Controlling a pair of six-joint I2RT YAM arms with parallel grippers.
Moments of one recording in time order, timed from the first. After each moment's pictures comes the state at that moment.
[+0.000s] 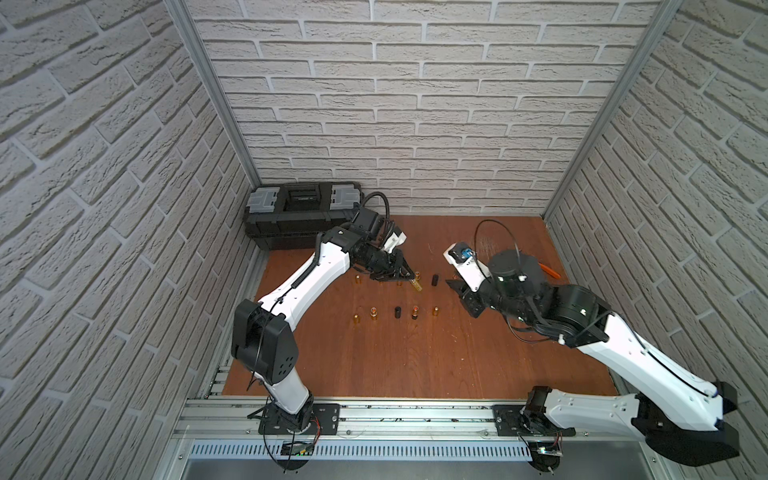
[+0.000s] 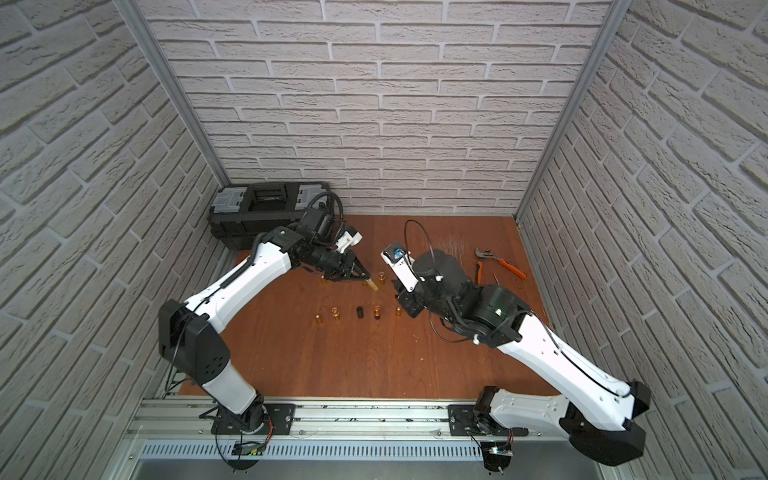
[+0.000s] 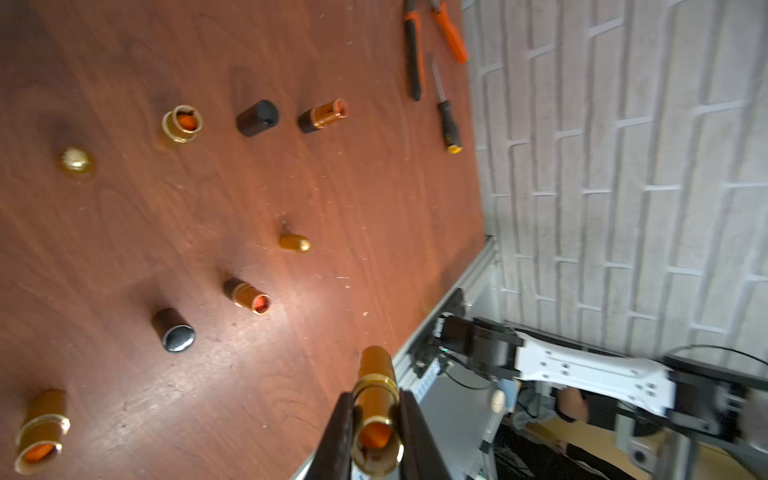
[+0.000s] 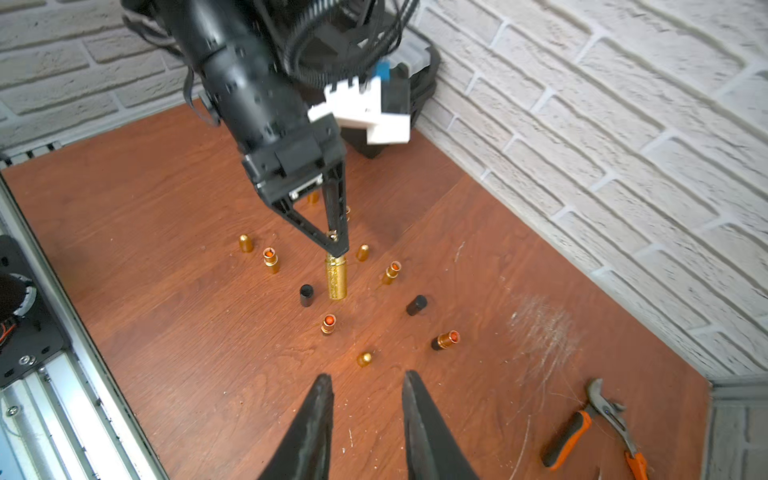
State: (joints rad) left arm -0.56 1.69 1.56 -0.92 0.65 -0.41; right arm 0.87 1.07 1.41 -0.93 0.31 -0.06
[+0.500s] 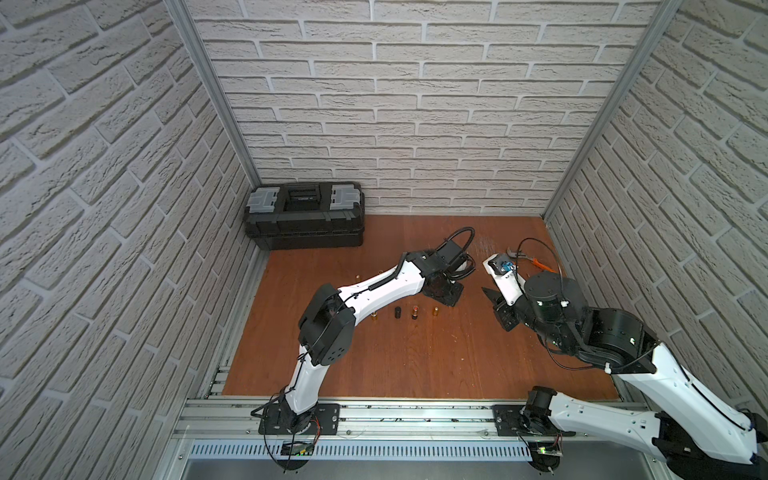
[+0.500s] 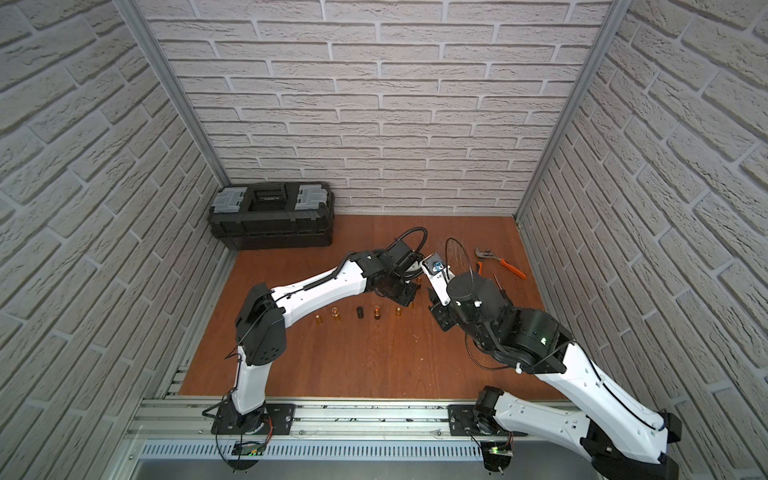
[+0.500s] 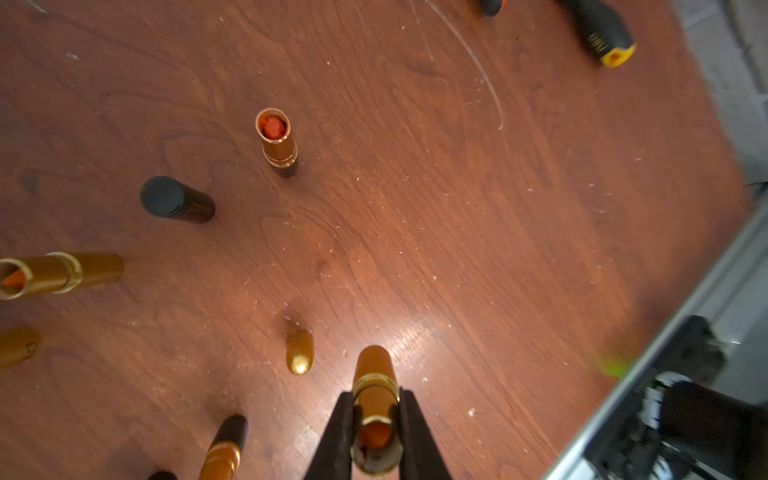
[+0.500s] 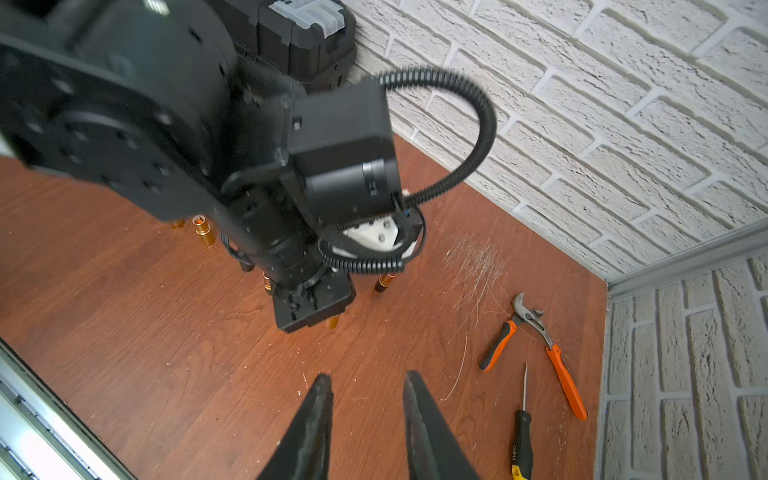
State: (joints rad) left arm -0.95 2.05 1.80 -0.83 0.08 -0.30; right arm 0.87 0.89 1.31 -1.05 0.47 0.01
